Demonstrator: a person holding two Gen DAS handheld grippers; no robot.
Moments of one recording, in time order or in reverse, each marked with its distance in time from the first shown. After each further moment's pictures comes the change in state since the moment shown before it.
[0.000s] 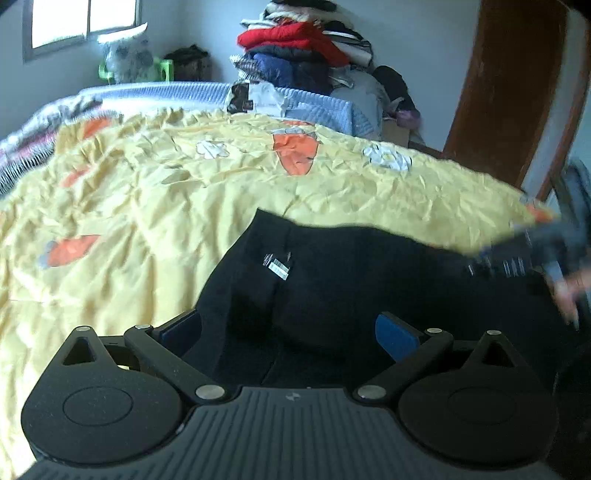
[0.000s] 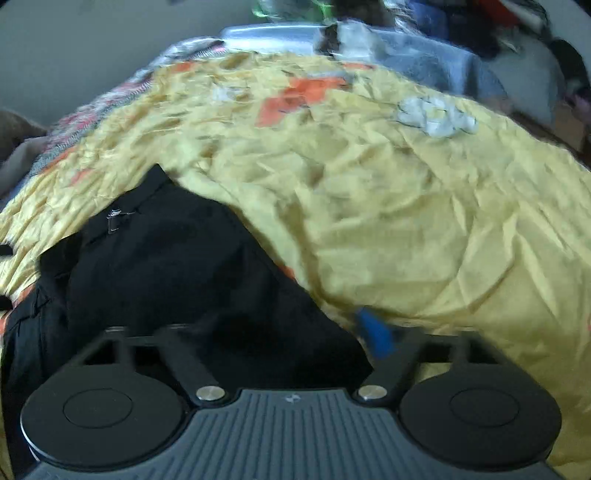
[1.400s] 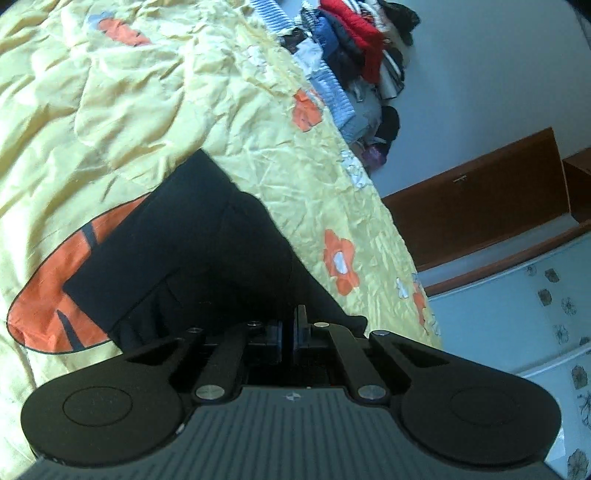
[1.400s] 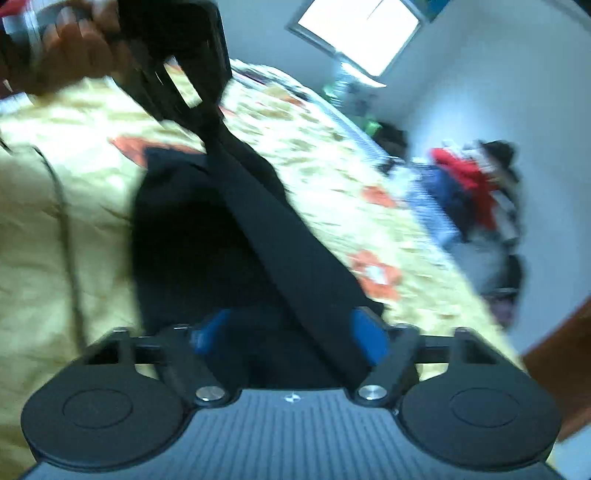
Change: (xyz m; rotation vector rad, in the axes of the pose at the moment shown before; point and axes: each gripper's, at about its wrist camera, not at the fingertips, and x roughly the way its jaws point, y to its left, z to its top) left arm -0.058 0.082 -0.075 -0.634 0.126 -0.436; right arm -0.083 0.253 -0.189 -0.623 -0.209 -0.551
